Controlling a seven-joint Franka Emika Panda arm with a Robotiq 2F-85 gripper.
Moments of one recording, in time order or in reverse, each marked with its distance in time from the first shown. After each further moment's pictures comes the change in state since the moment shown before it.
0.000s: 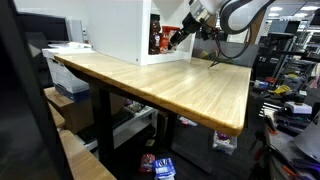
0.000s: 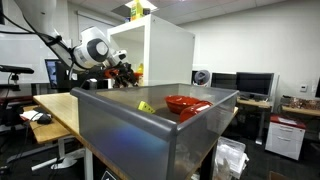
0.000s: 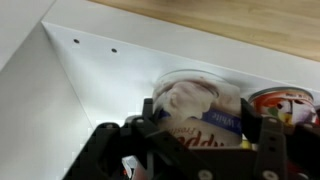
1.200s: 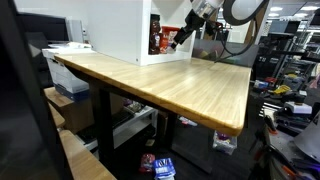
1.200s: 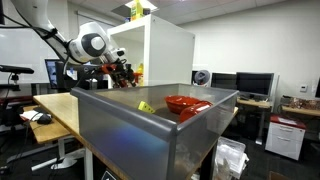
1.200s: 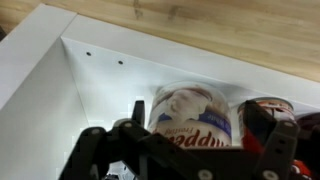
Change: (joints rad) arm 0.015 -0.075 0.021 -0.017 0.117 -0.155 -0.131
